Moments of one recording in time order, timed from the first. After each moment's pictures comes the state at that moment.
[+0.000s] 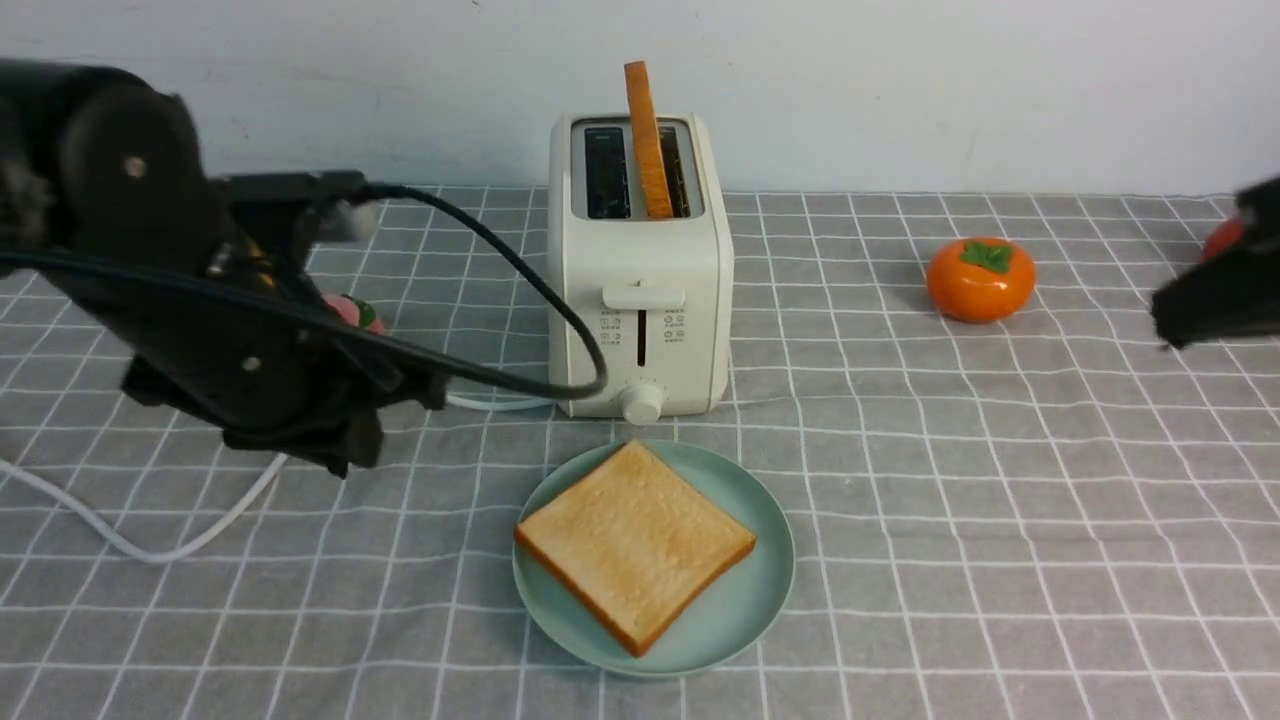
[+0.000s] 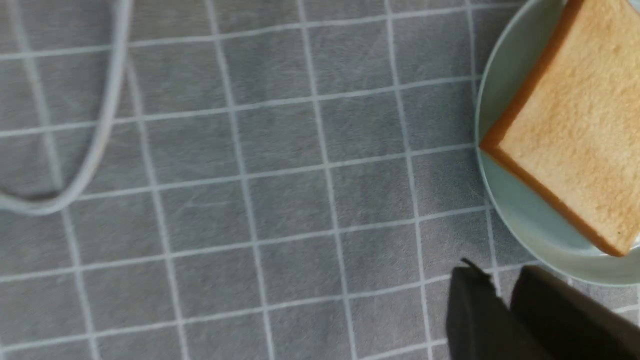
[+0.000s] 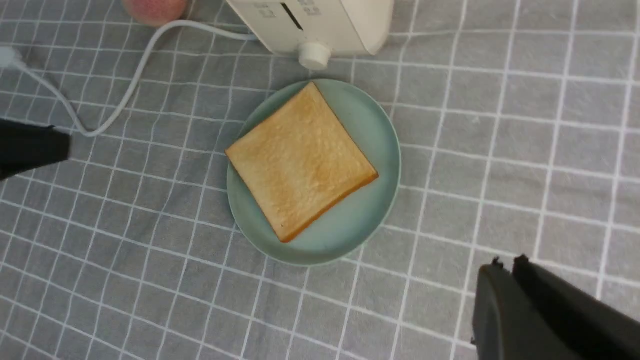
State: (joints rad) right arm 0.09 1.28 -1.38 0.51 1.12 -0.19; left arm -0.31 1.40 -1.18 -0.05 0.92 -0.27
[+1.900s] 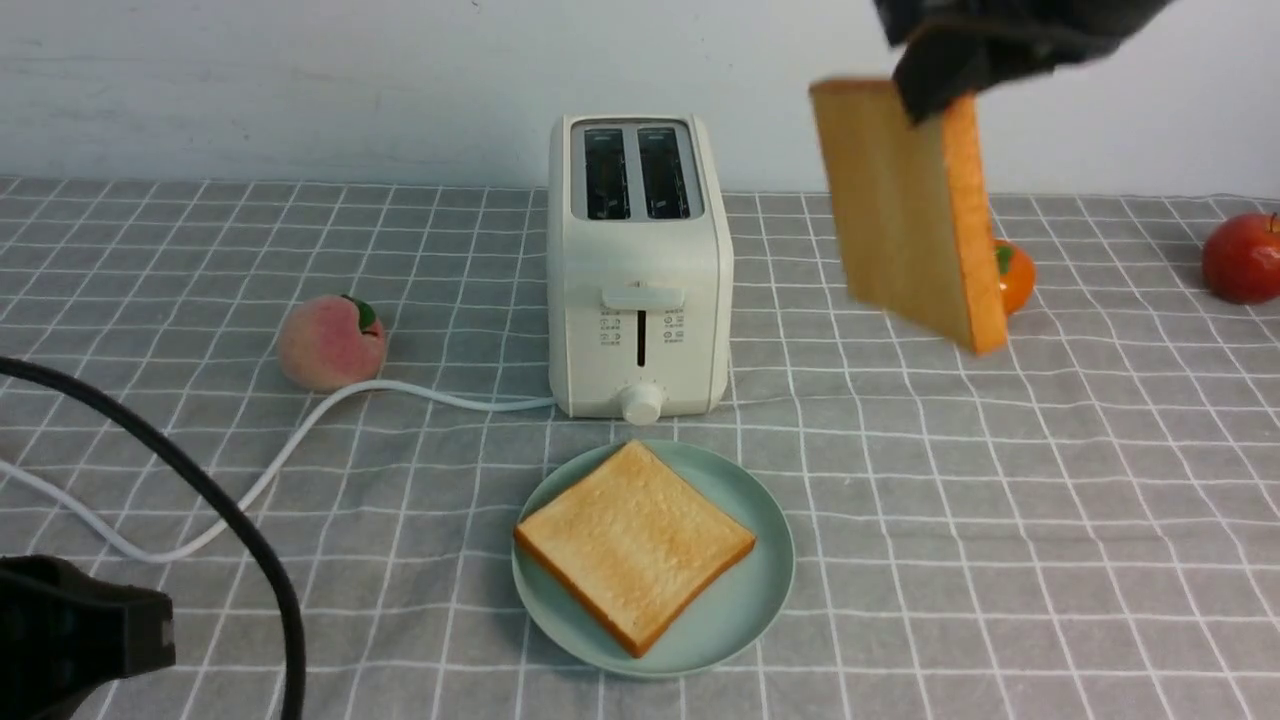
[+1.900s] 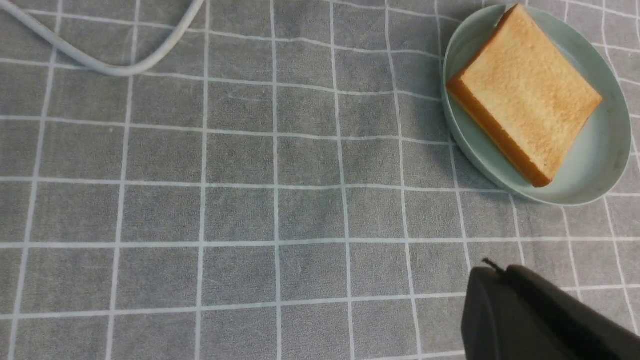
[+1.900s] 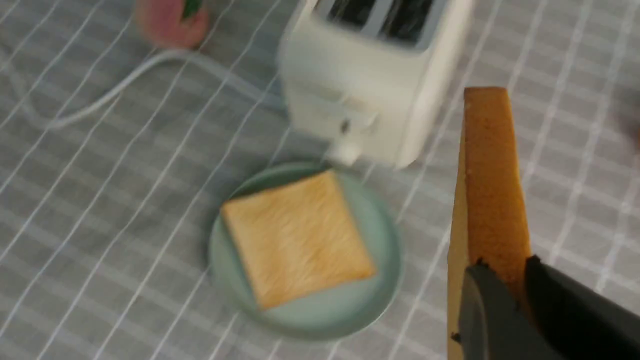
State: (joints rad) right arm 0.51 1.59 -1.88 0.15 1.25 -0.05; left arm -0.31 0.72 -0.65 -0.07 0.78 -0.40
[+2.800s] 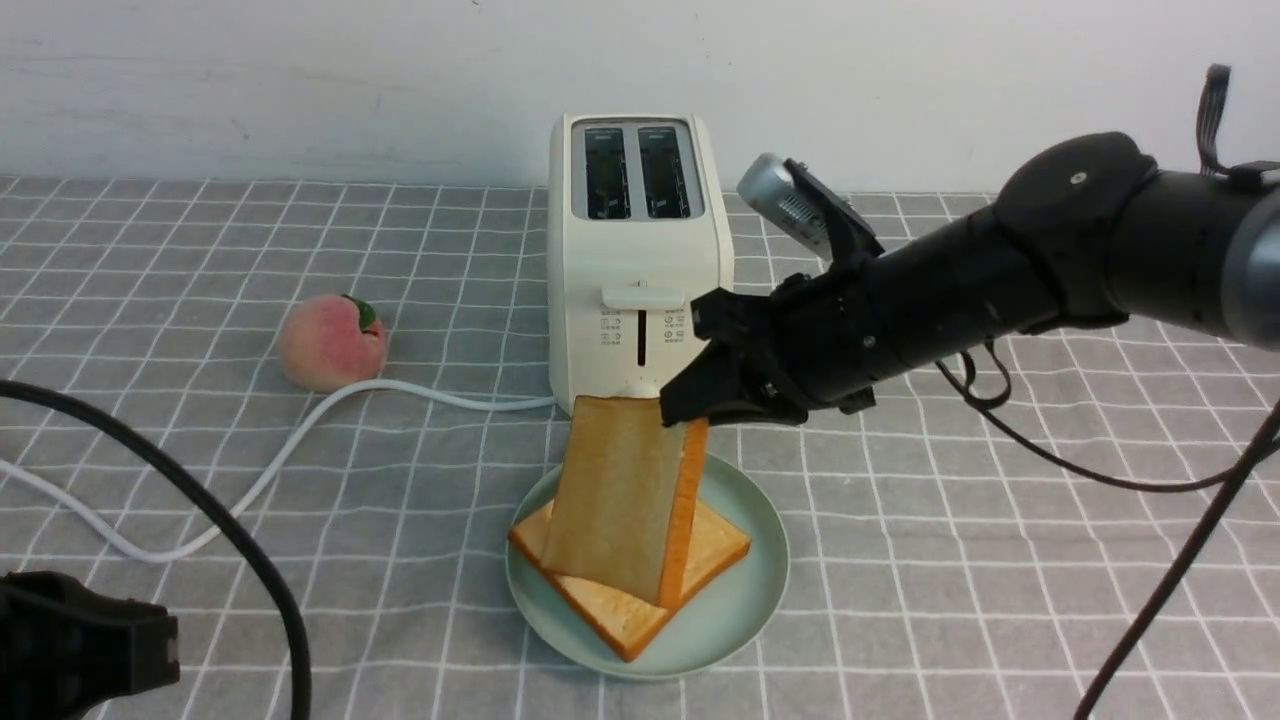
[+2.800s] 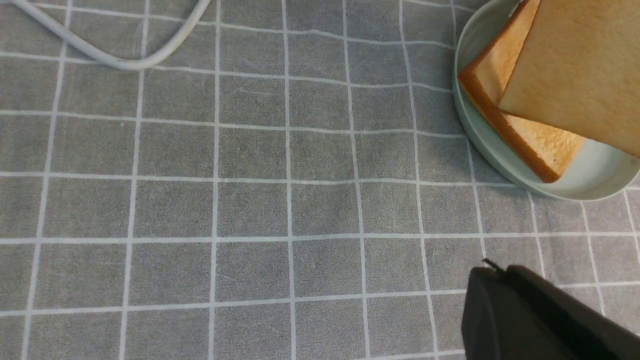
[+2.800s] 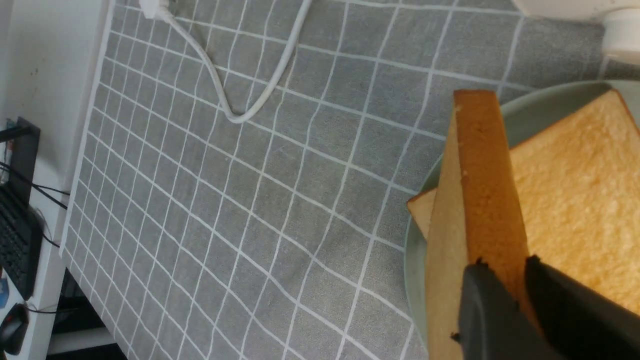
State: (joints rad) right arm 0.36 1.86 -1.39 1.05 0.80 -0.49; left arm -0.31 0.72 -0.64 -0.05 0.77 -0.40
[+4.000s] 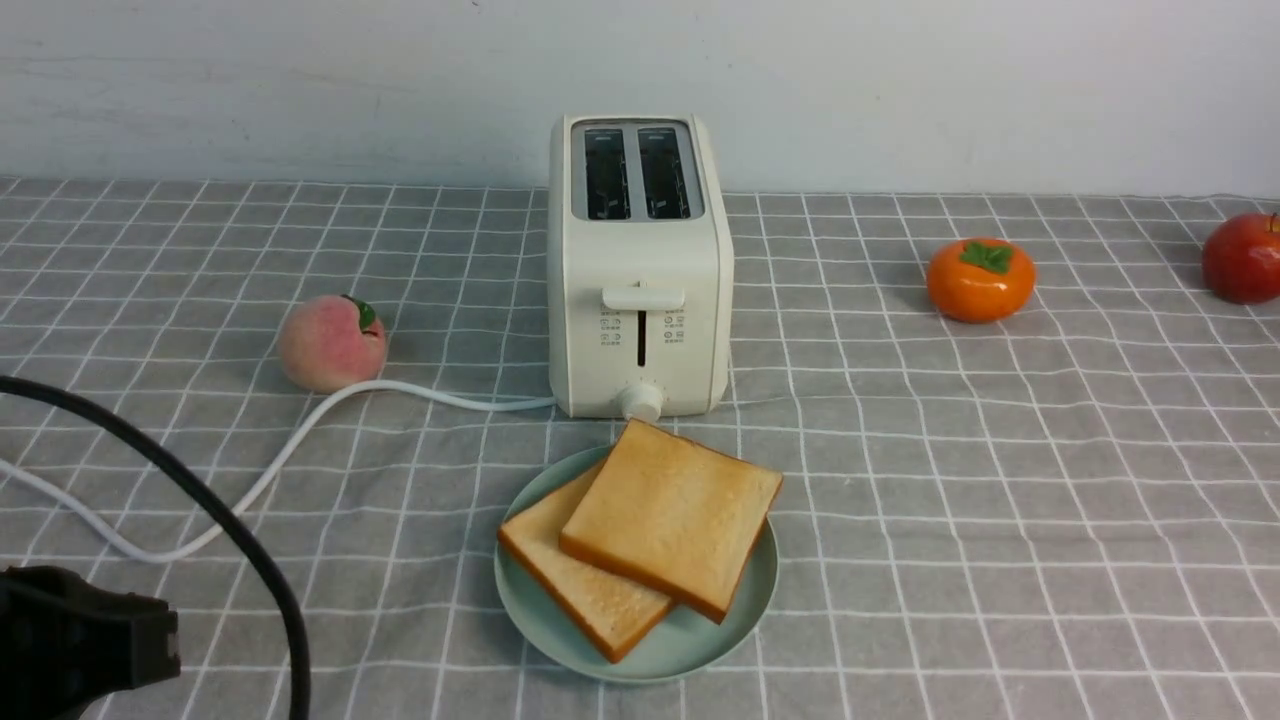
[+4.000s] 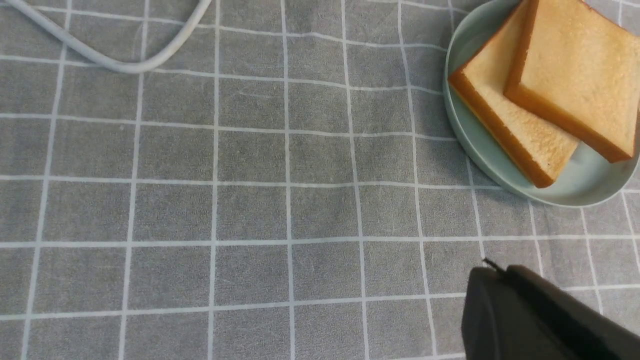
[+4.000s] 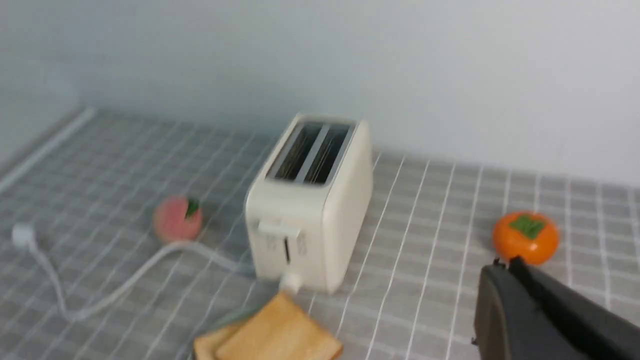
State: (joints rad) right arm 0.20 0.61 -1.20 0.20 0.83 -0.06; left arm -0.31 0.72 -0.64 -0.05 0.75 -0.40
